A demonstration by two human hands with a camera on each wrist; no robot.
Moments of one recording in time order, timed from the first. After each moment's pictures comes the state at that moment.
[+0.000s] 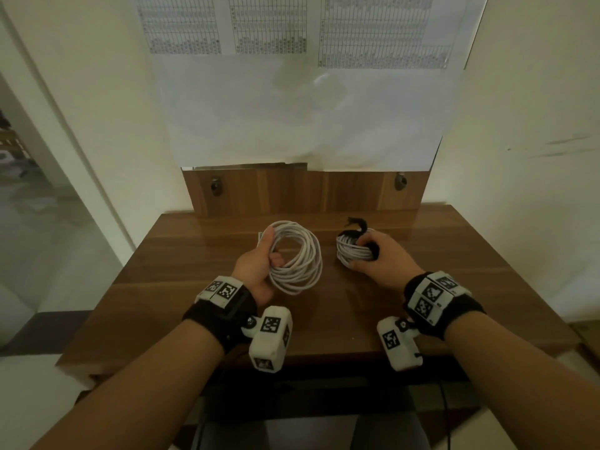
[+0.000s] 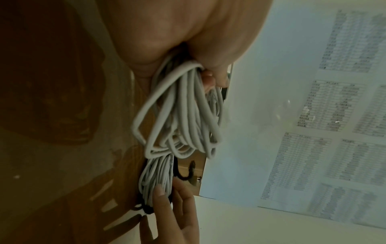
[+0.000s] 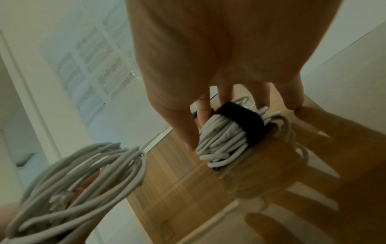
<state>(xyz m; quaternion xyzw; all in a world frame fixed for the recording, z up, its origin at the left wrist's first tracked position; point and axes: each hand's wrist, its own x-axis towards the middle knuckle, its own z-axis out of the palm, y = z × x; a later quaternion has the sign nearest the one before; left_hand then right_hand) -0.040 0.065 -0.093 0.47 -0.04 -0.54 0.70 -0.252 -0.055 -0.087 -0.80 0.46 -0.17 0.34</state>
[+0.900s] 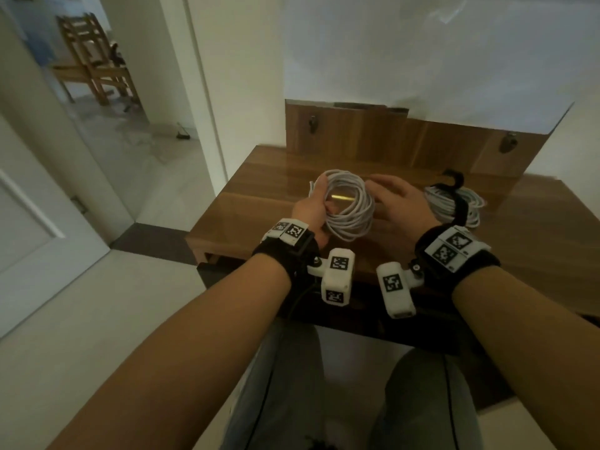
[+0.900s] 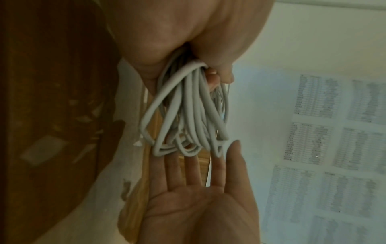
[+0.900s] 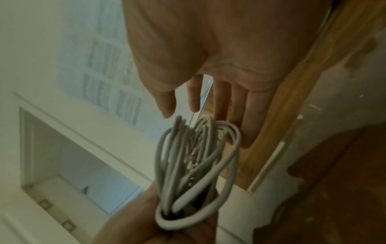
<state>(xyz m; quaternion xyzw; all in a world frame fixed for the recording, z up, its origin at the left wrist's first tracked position) -0.028 0.150 -0.099 0.53 -0.03 -0.44 0.72 -0.157 0.071 -0.071 -0.59 0.35 -0.28 0.67</state>
